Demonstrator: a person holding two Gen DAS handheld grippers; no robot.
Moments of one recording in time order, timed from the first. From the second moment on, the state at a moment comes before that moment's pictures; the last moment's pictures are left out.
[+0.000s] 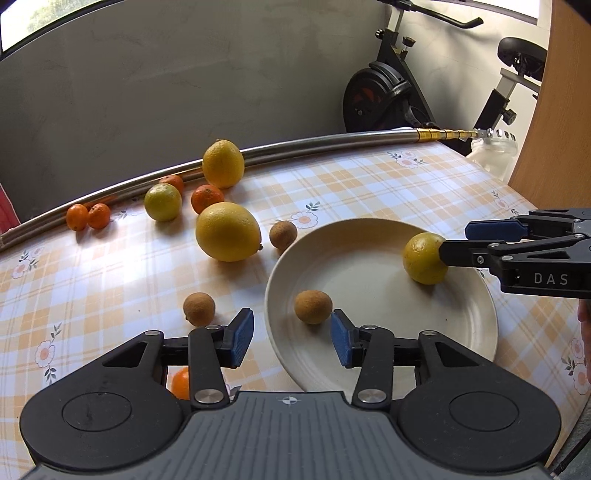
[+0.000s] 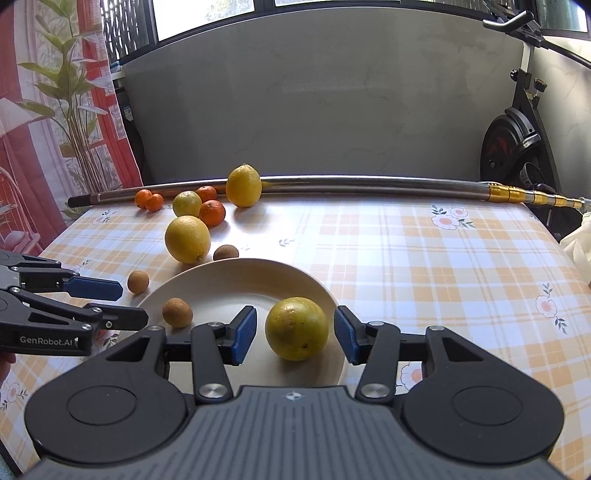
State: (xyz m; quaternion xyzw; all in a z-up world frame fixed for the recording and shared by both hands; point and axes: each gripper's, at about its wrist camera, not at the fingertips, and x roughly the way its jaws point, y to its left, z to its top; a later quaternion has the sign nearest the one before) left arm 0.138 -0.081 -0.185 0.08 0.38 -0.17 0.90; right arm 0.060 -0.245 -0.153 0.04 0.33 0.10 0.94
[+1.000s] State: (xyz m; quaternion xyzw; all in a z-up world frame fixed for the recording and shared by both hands) left arm 0.144 0.103 -0.060 0.00 0.29 0.01 0.96; right arm 0.068 -0.212 -0.088 0.10 0.27 0.11 0.95
